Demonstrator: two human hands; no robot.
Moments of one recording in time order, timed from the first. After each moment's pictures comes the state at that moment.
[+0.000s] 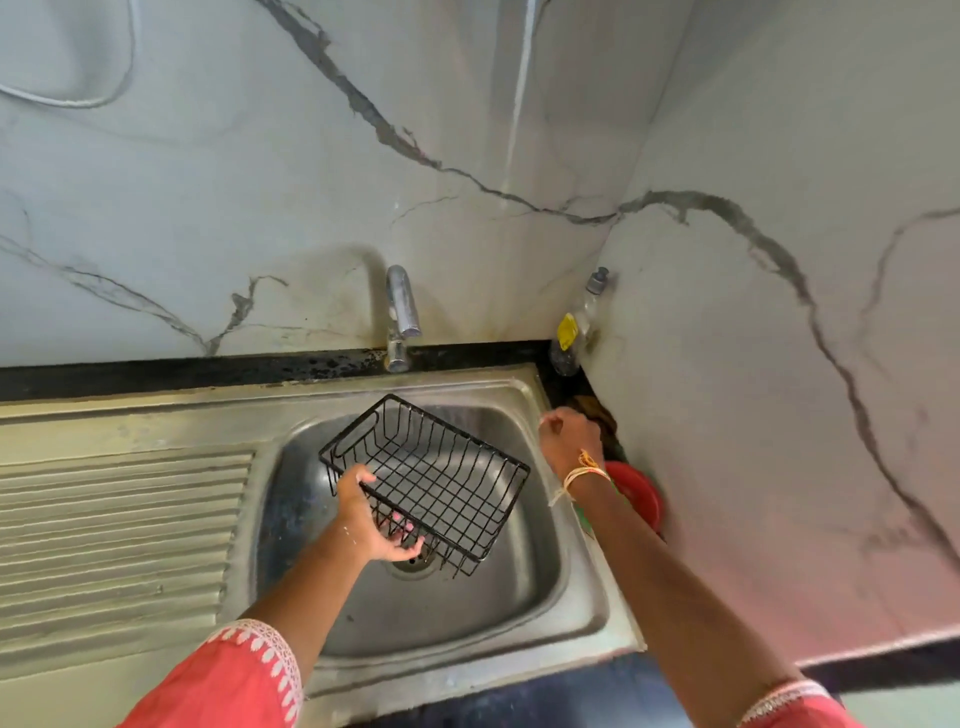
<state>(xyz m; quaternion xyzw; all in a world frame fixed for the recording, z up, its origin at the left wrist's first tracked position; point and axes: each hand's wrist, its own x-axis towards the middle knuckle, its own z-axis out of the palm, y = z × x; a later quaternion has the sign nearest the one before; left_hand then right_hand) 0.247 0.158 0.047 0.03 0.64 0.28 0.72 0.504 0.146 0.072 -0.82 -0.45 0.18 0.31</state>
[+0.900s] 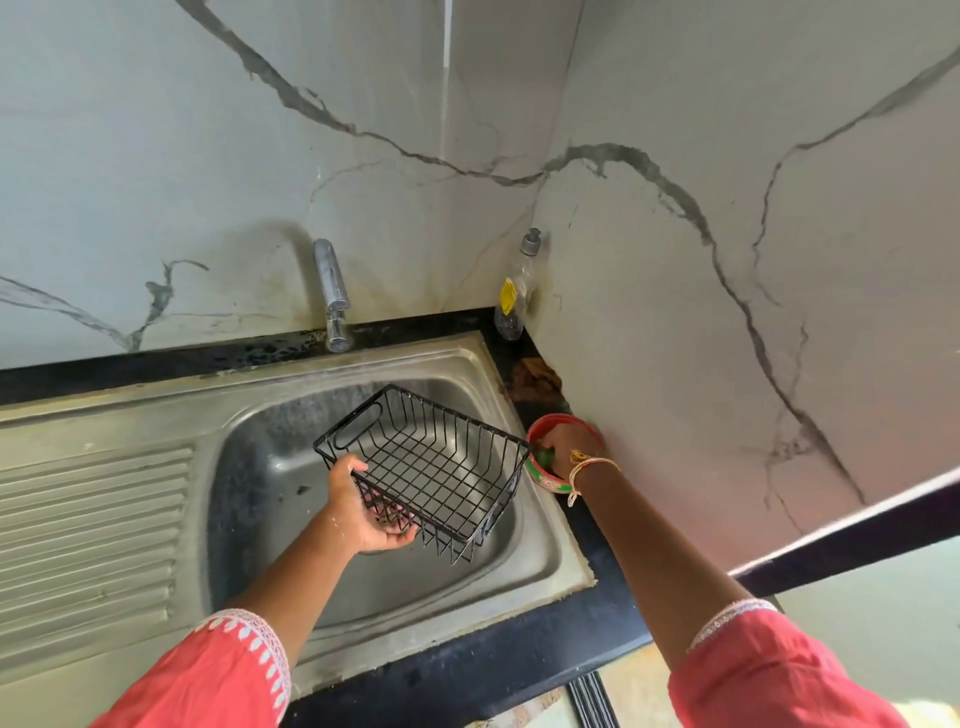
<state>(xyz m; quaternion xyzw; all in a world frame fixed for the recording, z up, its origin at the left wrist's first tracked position) 0.284 0.130 0.037 0.10 0.62 0.20 0.75 0.570 0.082 0.029 -0.86 -0.48 0.19 0.00</state>
